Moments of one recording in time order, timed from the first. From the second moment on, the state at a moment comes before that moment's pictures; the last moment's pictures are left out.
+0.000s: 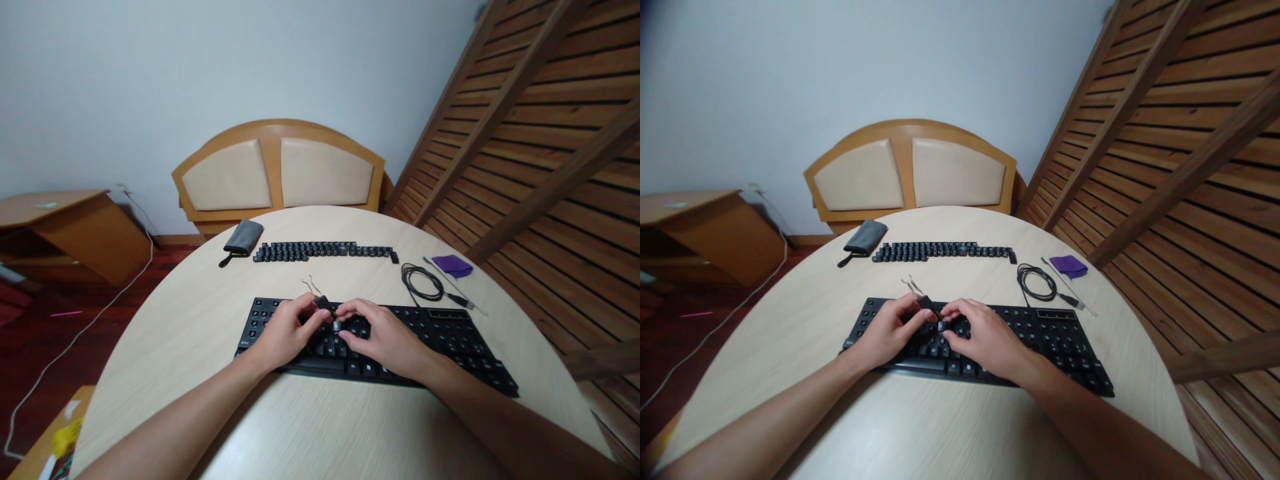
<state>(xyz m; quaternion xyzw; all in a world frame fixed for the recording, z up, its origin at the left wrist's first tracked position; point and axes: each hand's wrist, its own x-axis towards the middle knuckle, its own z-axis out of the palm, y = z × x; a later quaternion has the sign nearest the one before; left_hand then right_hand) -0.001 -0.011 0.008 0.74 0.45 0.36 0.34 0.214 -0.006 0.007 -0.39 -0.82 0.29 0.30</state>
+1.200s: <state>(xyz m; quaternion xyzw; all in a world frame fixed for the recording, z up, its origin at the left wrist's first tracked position) 0.000 -0.013 0.012 0.75 0.44 0.35 0.34 0.218 -0.003 0.003 -0.30 -0.88 0.24 0.28</state>
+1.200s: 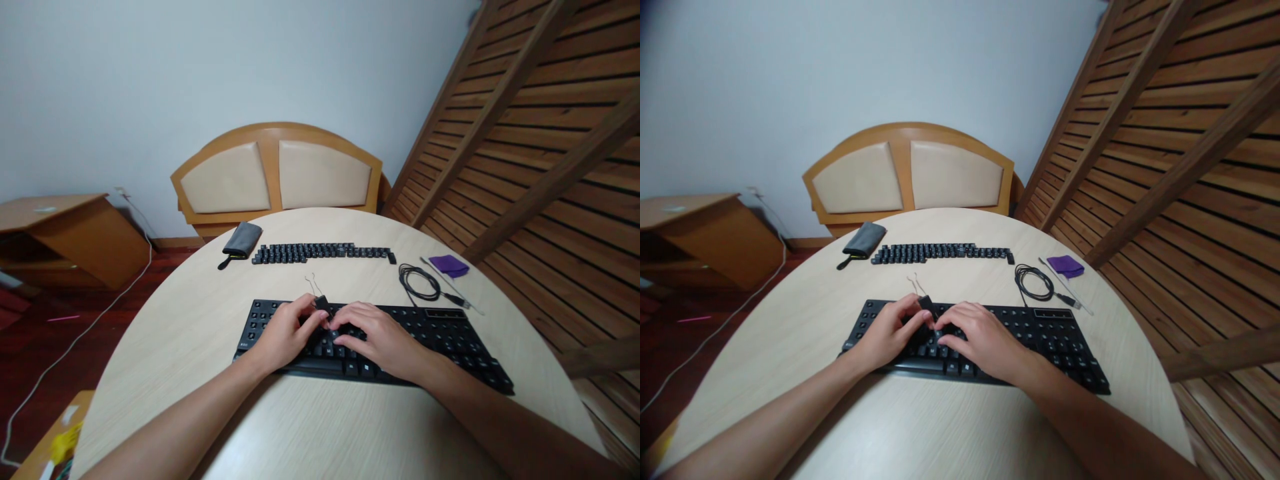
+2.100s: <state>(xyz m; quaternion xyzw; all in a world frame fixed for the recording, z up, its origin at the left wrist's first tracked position) -0.001 -0.006 0.001 0.73 0.50 0.35 0.31 0.170 0.100 0.059 -0.52 -0.82 0.04 0.23</state>
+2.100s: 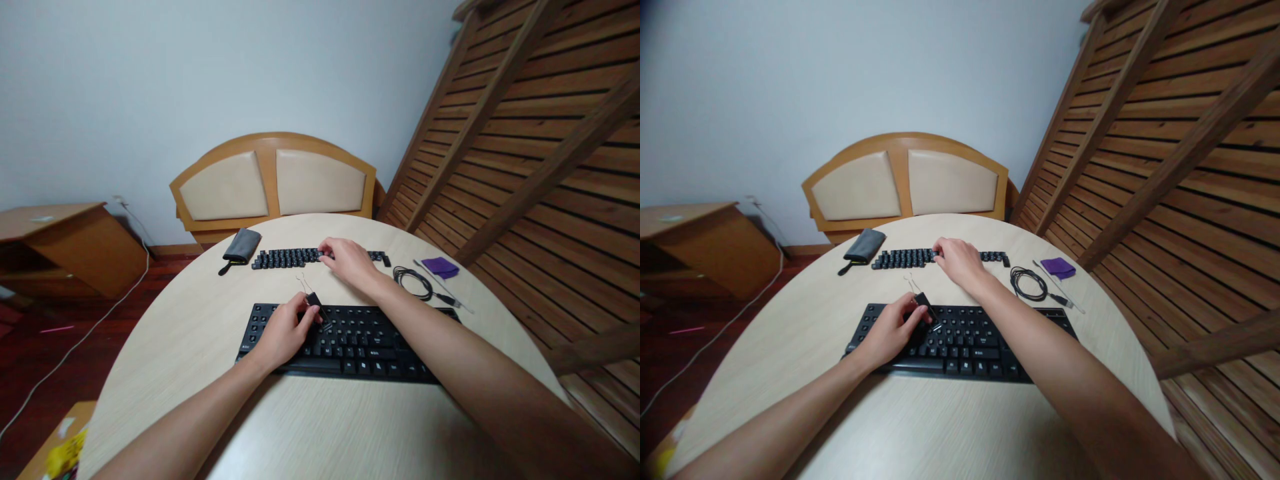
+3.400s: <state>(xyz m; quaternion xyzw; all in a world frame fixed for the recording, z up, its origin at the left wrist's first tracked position) 0.000 -0.008 0.005 0.73 0.51 0.33 0.30 0.133 0.130 -0.008 -0.55 -0.81 0.06 0.18</state>
